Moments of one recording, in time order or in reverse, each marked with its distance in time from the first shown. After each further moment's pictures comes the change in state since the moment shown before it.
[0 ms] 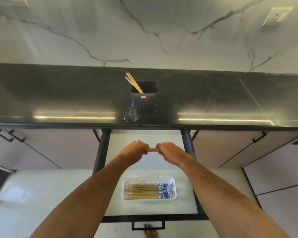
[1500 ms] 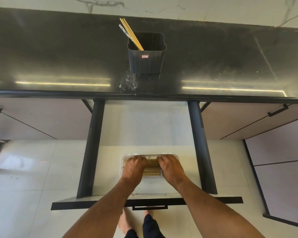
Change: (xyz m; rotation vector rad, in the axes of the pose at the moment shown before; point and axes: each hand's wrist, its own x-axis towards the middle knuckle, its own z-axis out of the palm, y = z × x) left_hand -0.065 0.002 0.176 0.089 -0.092 -0.121; right_hand -0.057 -0.014 0.194 -0.052 0.012 0.108
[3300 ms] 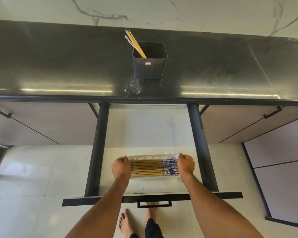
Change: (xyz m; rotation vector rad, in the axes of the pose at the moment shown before) left_hand -0.019 -0.035 -0.009 -1.081 0.252 -0.921; right_hand 0.000 0.010 -0.022 0.900 0.200 1.056
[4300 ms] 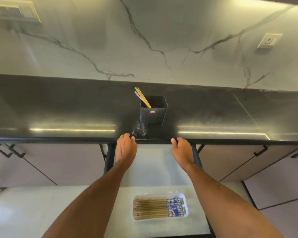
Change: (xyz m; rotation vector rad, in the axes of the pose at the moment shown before) left_hand 0.023 0.217 -0.089 0.185 0.177 0.682; right_hand -0.028 -0.219 -0.065 -0.184 0.171 -0.660
